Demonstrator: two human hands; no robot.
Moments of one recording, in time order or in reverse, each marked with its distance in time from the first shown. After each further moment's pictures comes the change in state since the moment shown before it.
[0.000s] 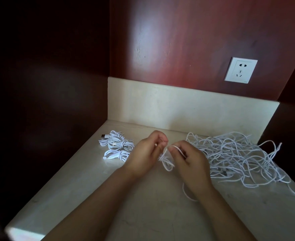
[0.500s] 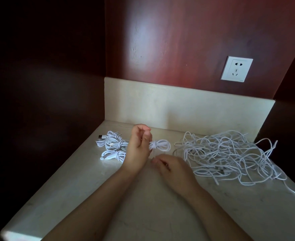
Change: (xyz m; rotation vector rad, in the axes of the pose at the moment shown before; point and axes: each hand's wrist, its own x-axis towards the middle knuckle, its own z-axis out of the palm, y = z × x) left_hand 0.006 0.002 0.008 -0.452 0.330 -0.212; right_hand -0.008 0.009 0.021 -0.122 -0.376 0.002
